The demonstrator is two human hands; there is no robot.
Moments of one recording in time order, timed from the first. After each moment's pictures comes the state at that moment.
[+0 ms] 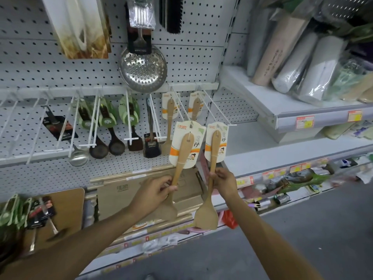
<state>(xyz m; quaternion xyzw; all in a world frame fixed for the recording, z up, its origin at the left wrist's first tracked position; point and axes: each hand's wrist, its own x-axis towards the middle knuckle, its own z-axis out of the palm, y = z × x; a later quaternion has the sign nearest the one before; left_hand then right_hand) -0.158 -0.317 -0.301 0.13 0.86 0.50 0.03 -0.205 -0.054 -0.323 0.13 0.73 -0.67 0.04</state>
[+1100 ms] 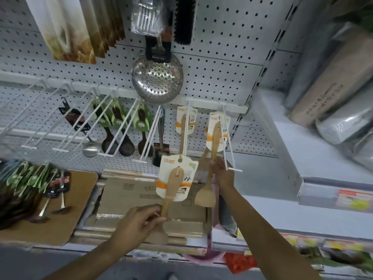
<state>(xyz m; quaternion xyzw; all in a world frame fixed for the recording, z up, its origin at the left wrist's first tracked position) -0.165 -0.258 -0.324 0.00 0.87 0.48 -0.04 -0.396 -0.047 -0.329 0.09 0.77 -0.62 0.09</state>
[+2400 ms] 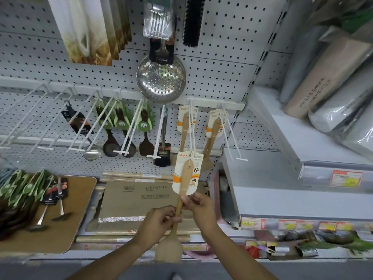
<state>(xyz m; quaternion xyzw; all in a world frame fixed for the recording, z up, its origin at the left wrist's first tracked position) -0.168 -0.248 -0.374 -0.05 0.84 0.54 0.05 -0.235 -0.095 -0.330 0.00 0.71 -0.69 0.17</state>
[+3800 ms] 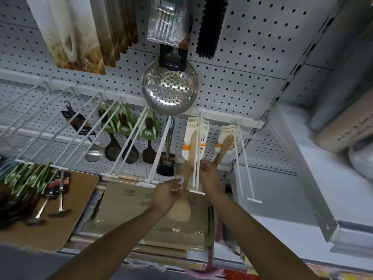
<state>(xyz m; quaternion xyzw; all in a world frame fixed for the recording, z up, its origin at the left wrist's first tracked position) -0.309 -0.259 -0.358 -0.19 0.86 0.48 0.00 -0.421 -0.124 -0.327 -0.03 0.85 -0.50 0.16</state>
